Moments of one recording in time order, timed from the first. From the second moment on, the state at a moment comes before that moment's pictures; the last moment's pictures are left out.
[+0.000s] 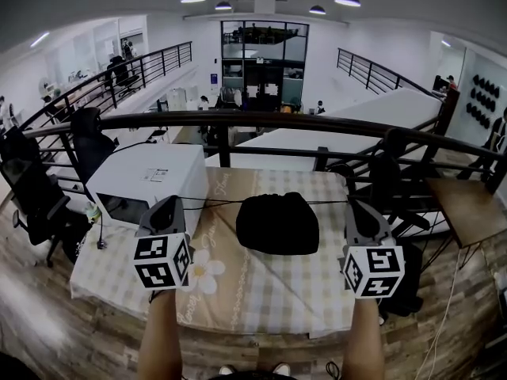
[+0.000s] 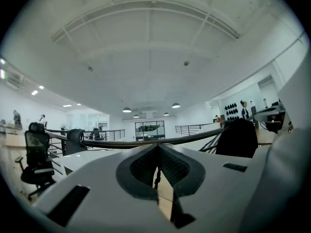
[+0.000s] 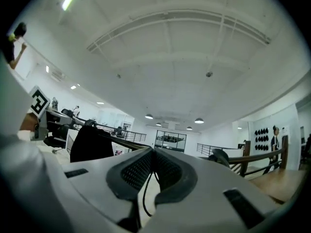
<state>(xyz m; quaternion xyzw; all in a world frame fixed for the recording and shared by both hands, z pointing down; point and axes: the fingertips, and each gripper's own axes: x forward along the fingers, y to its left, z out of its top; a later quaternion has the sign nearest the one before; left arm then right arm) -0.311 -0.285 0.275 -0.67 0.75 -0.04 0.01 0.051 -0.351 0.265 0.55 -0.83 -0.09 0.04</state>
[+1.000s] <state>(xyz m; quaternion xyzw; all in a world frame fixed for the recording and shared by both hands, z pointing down) -0.329 -0.280 0.300 -0.65 0.76 -0.05 -0.01 0.058 -0.350 0.275 0.55 -0.84 -0.05 0.02</state>
